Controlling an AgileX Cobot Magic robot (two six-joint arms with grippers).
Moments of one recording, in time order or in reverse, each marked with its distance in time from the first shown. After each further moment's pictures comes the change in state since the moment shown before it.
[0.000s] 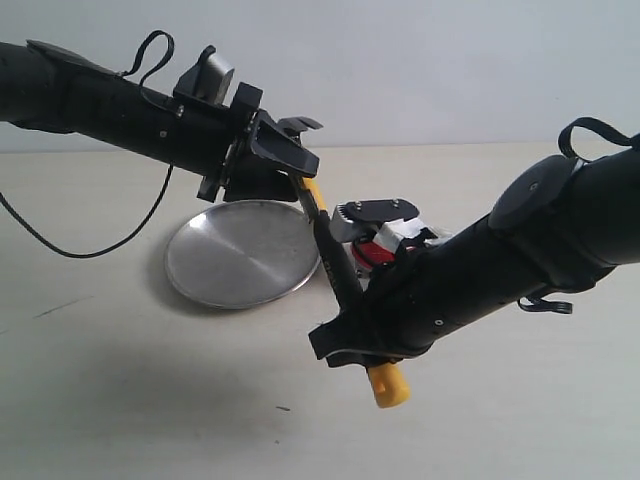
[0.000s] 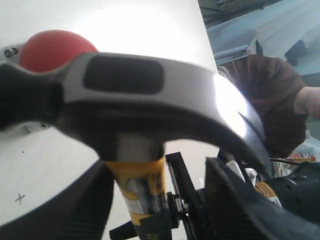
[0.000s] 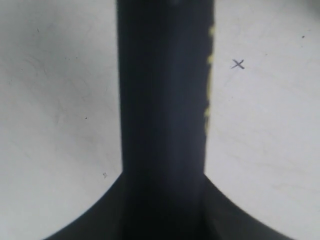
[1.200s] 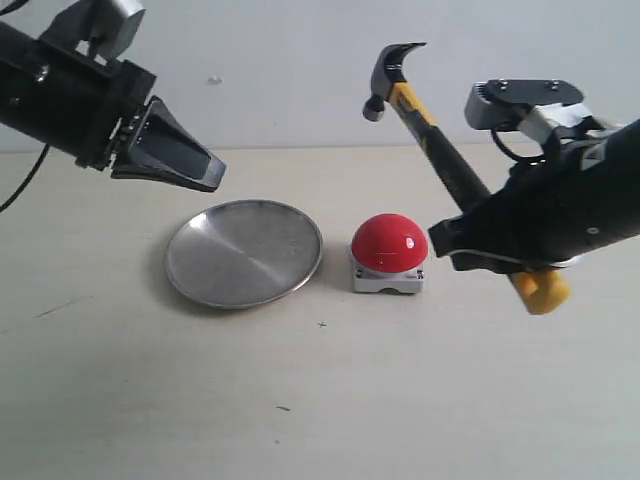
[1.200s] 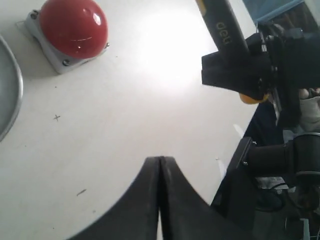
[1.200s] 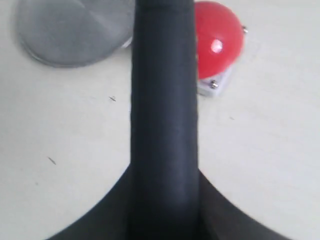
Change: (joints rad) left arm 0.058 -0.456 0.271 0.266 0.016 0.020; right arm -0.143 -0.403 0.002 -0.759 0.086 0.757
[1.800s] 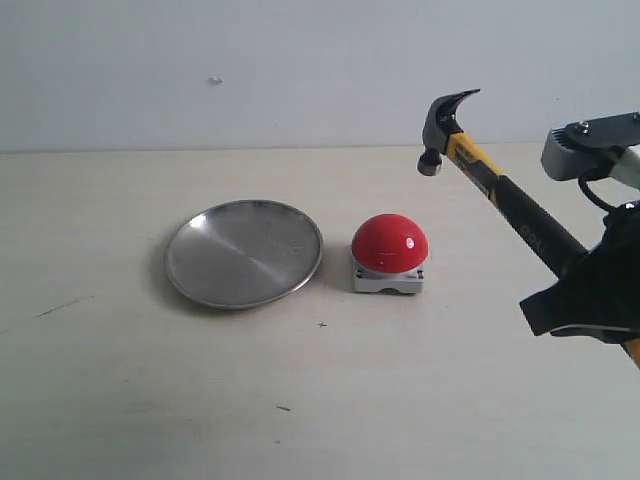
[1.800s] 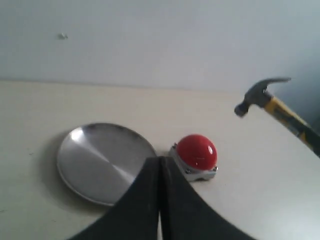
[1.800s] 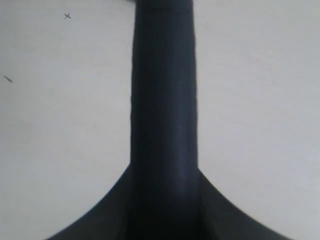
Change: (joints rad) left arm 0.021 -1.073 0.839 -0.170 -0.831 0.126; right arm -0.002 -0.225 0.090 -0.252 0.260 0.165
